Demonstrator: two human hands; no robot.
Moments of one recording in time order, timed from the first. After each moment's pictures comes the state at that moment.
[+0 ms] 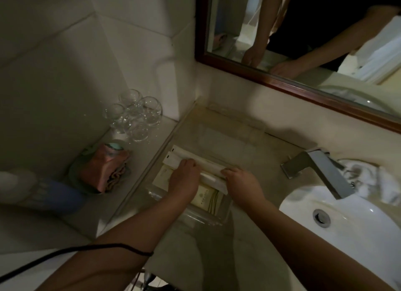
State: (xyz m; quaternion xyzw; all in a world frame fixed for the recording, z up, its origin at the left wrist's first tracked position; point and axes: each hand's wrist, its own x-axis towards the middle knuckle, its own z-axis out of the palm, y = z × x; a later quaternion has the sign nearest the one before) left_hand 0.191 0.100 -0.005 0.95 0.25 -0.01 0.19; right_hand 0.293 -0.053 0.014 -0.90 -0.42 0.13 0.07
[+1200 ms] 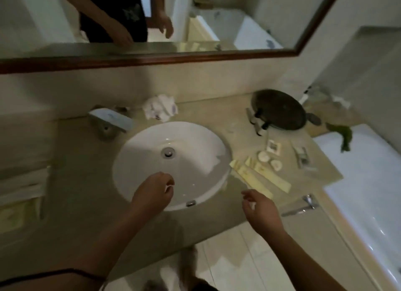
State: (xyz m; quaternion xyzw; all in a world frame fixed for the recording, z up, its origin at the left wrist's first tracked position) left_hand 0.194 -0.258 0.031 0.94 -0.13 -0.07 0.30; right_hand 0.104 -0.557 0.034 -0.95 0.15 0.03 0.27
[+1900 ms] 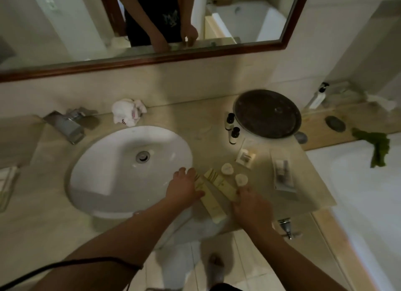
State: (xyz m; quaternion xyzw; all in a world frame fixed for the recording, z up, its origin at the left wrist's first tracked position) left_hand 0.230 -0.541 0.001 0.97 -0.01 -0.18 0.17; right_hand 0.166 -0.744 0.005 -0.99 0.06 0.06 0.11
